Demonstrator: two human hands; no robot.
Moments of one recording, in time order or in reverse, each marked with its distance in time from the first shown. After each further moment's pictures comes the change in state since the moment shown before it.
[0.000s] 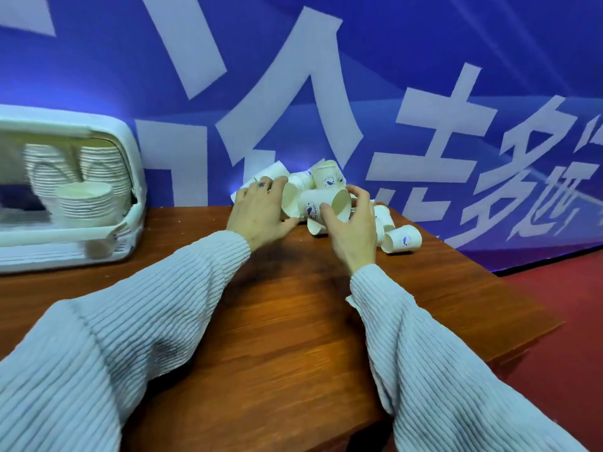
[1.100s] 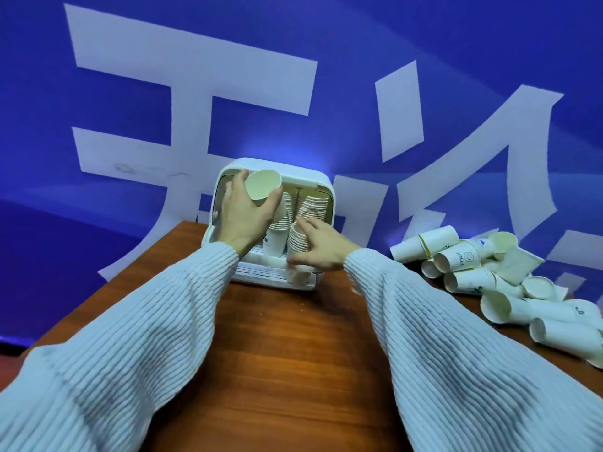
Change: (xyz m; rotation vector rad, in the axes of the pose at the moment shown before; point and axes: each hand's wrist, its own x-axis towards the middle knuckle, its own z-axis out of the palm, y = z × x) left_hand -0.105 -0.270 -0.174 -0.435 0.497 -0.673; right_hand -0.044 -0.182 0.290 -0.568 -1.024 -0.666
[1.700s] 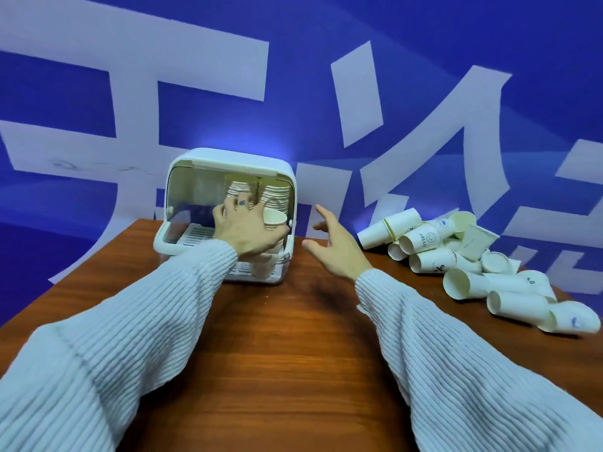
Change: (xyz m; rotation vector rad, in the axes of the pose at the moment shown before) left_hand -0.019 0.005 0.067 0.745 -0.454 0.143; right_hand -0.075 0.061 0.012 0.467 0.425 0.145
